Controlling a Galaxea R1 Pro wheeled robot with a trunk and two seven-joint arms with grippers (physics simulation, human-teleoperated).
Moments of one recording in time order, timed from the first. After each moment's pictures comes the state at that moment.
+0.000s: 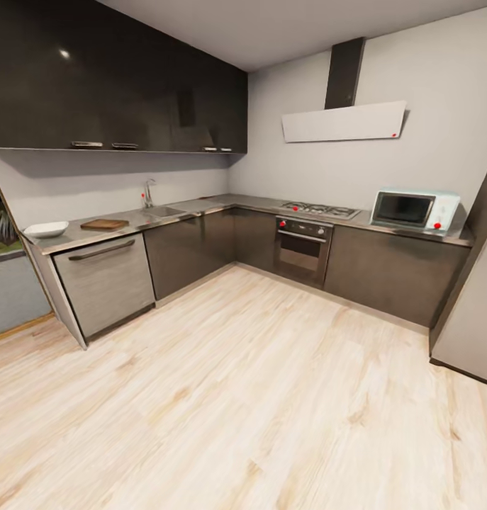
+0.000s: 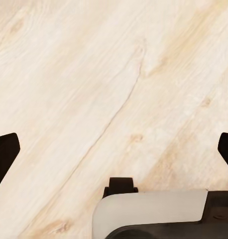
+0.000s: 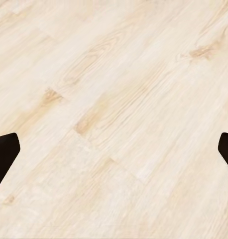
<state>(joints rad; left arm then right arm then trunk) -0.01 0.04 0.00 -0.27 0.00 -0.35 0.00 -0.01 -0.02 0.00 -0.55 0.00 -0.38 -0.01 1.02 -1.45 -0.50</state>
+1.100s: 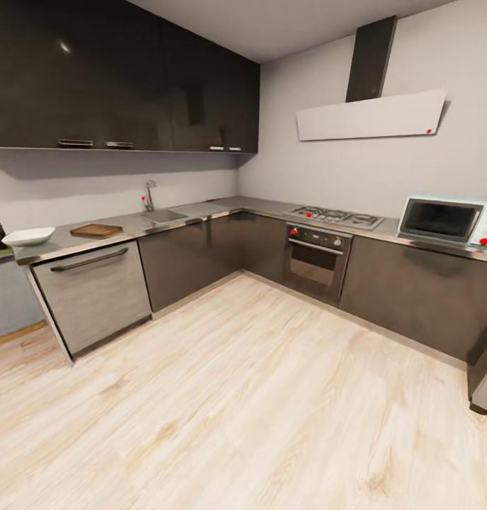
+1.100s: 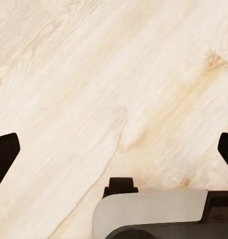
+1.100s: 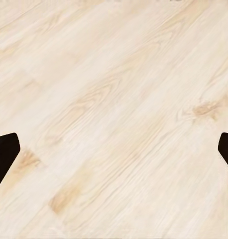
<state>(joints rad) -0.01 0.04 0.00 -0.27 0.00 -0.35 0.00 -0.01 -0.02 0.00 -0.55 0.00 -0.38 -0.01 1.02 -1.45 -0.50</state>
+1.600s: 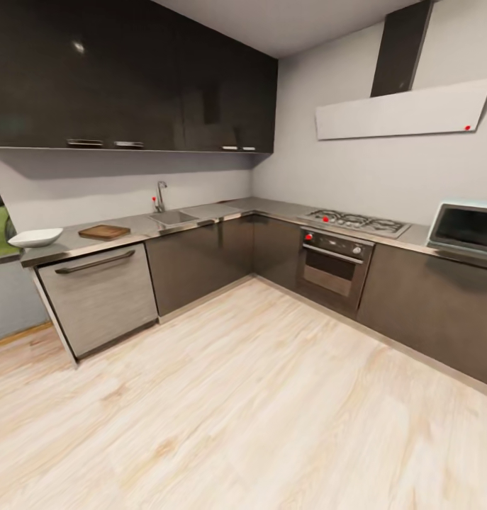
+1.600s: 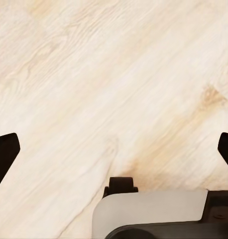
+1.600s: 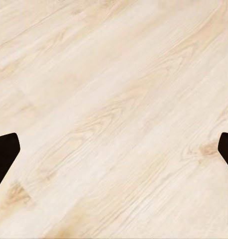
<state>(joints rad) -0.01 0.04 0.00 -0.27 0.00 -0.35 0.00 -0.01 -0.02 0.00 -0.55 0.00 -0.38 -0.01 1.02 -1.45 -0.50</state>
